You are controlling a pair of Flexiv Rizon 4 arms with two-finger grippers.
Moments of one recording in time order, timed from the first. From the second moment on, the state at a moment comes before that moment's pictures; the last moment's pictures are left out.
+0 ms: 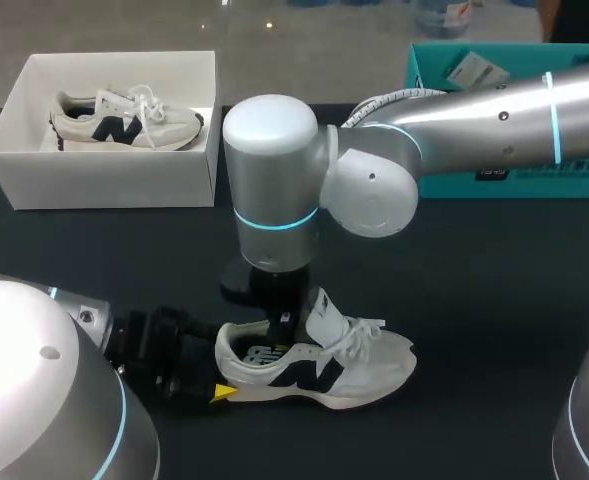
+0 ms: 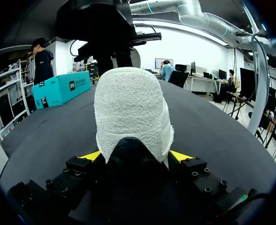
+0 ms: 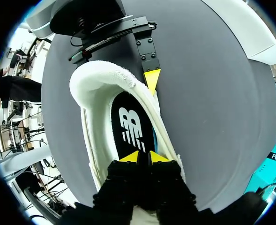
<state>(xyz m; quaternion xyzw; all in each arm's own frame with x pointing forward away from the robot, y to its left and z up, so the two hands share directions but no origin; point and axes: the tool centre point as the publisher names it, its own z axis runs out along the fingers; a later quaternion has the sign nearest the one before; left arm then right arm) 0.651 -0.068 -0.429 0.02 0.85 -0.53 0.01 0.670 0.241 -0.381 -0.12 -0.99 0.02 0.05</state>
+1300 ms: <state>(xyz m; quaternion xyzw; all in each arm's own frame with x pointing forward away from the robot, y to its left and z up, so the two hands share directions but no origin) 0.650 -0.066 -0.430 0.02 0.85 -0.53 0.01 0.647 0.252 -0.409 -0.12 -0.99 0.02 0.09</state>
